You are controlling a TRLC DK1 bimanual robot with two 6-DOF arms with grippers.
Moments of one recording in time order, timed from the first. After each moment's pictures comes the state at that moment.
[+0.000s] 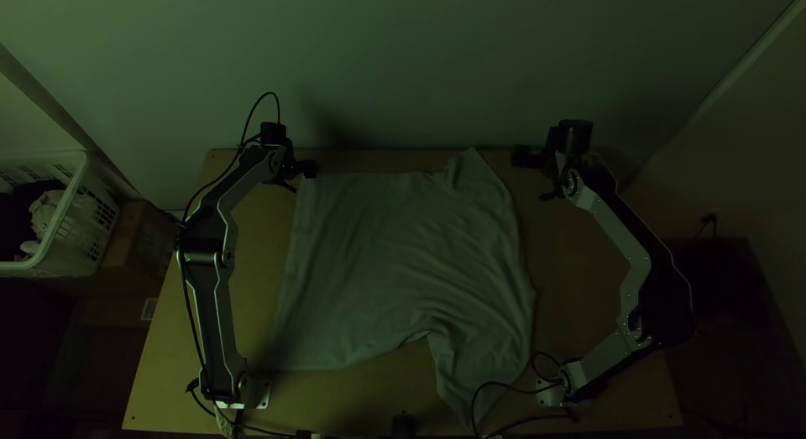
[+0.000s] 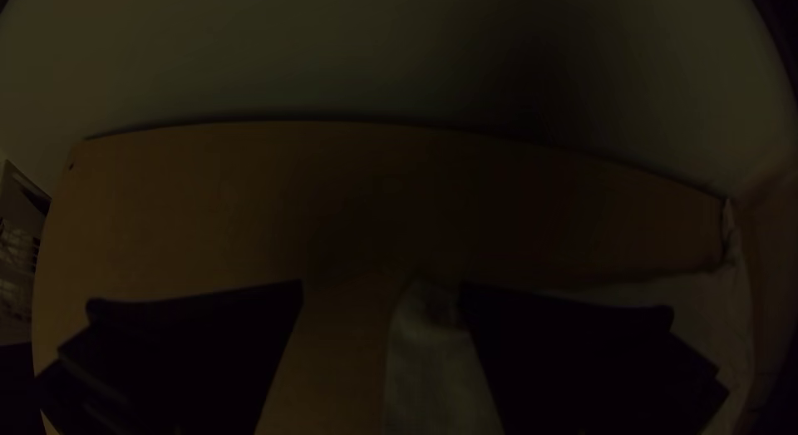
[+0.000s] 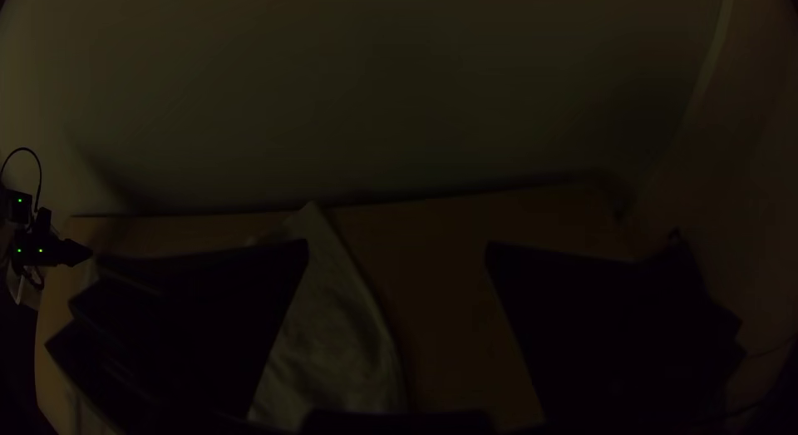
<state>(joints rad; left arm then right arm) -0.06 2.25 1.93 -0.50 -0.04 -0.11 0.13 1.73 1.45 -0.28 0.09 0.16</state>
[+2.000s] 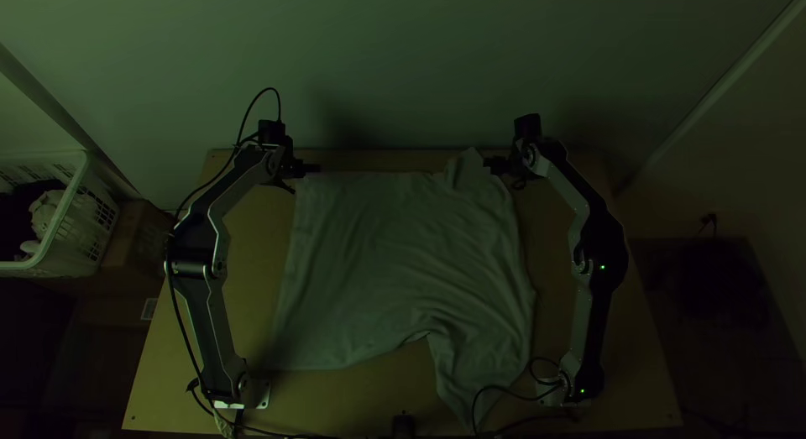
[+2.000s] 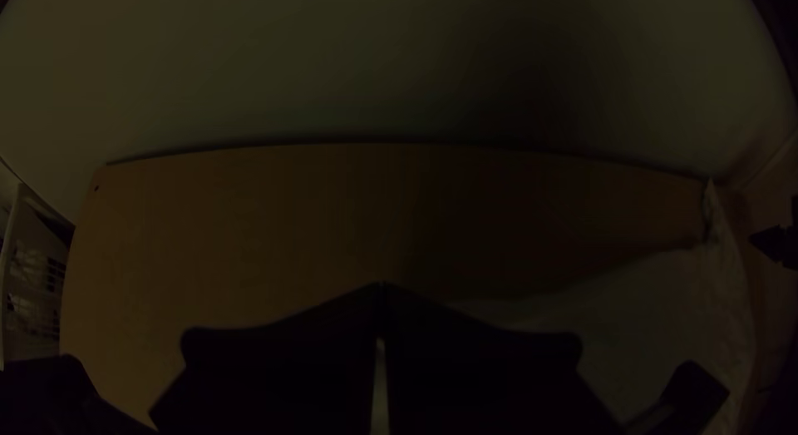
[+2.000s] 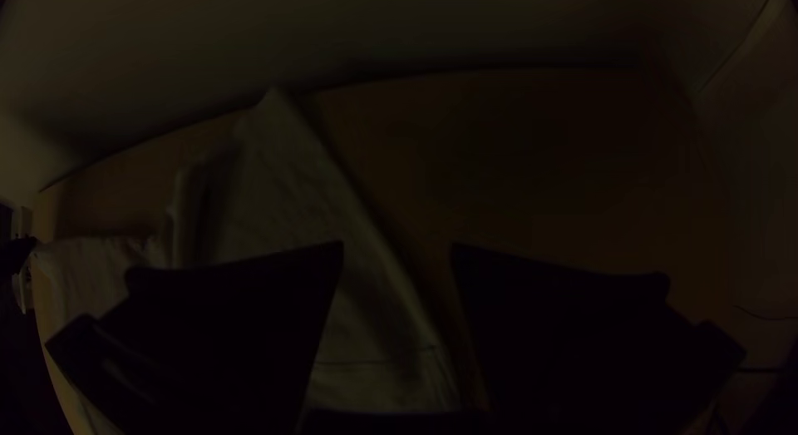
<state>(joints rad) -0.08 2.12 1.82 -0.48 -0.06 -0.07 0.17 2.25 1.94 -0.67 0.05 0.26</state>
